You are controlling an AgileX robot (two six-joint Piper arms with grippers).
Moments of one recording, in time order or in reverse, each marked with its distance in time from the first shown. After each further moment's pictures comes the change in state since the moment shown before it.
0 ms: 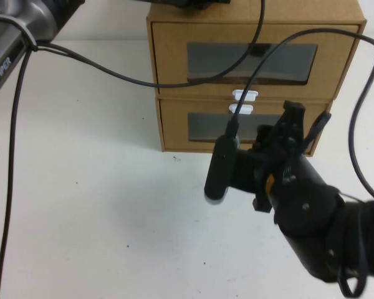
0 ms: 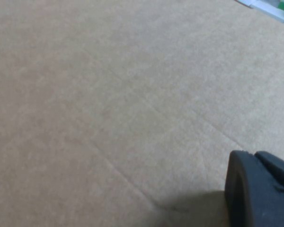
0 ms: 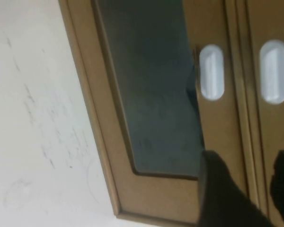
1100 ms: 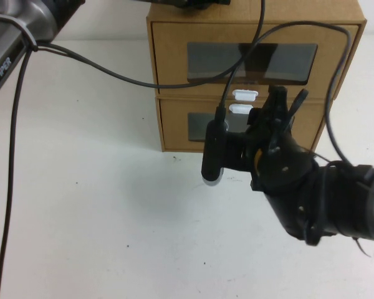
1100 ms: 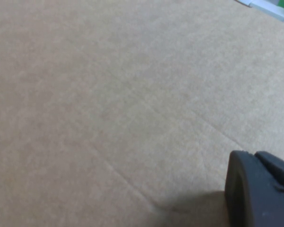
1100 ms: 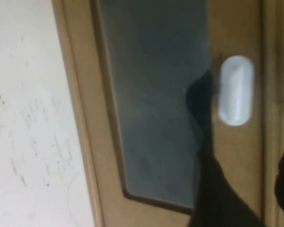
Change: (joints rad) right arm -0.115 0.133 -0.128 -0.013 -0.087 -0.133; left arm 0.000 0.000 0.000 -0.002 0.000 0.017
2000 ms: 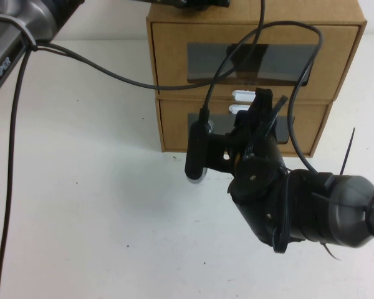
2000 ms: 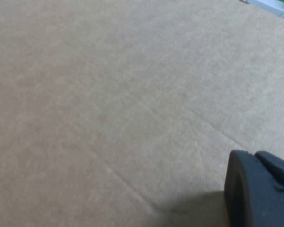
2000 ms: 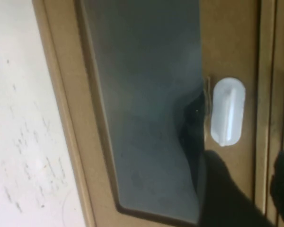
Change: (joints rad) right arm 0.059 0.092 -0.079 0.009 0.139 0.046; left arm 0.000 0.000 0.000 0.000 0.011 0.026
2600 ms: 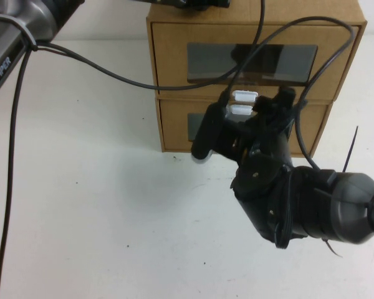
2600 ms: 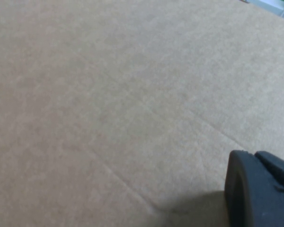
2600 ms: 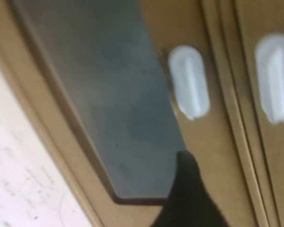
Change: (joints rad) right arm -0.010 -0.002 0.000 0.000 0.072 0.224; left arm 0.000 0.000 0.000 0.002 0.000 0.007
